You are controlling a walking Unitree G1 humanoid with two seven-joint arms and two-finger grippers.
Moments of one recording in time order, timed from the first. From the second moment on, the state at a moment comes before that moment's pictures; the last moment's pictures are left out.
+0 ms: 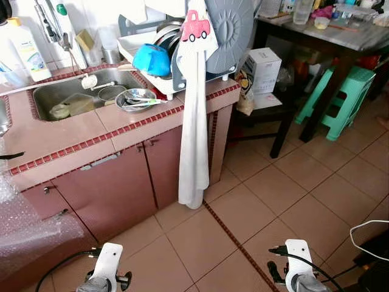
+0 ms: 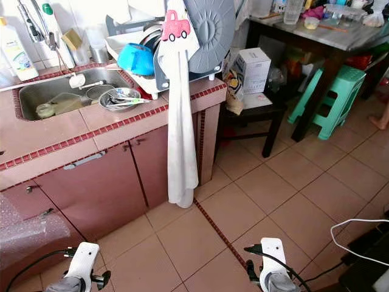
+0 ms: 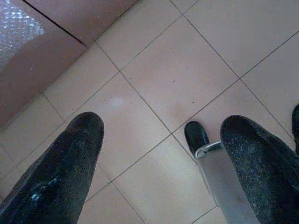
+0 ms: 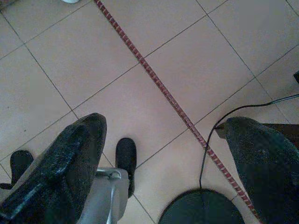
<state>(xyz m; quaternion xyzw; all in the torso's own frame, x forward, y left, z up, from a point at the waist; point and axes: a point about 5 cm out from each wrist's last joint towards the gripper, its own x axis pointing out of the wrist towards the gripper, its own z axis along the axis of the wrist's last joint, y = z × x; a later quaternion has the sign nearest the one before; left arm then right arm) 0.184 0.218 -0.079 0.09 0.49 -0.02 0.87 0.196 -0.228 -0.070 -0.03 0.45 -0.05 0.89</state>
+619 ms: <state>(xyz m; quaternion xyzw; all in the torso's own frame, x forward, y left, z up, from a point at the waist) 0.178 0.218 -0.082 0.09 0.50 -0.02 0.86 0.196 -0.229 -0.070 -0.04 0.45 -0.04 0.89</state>
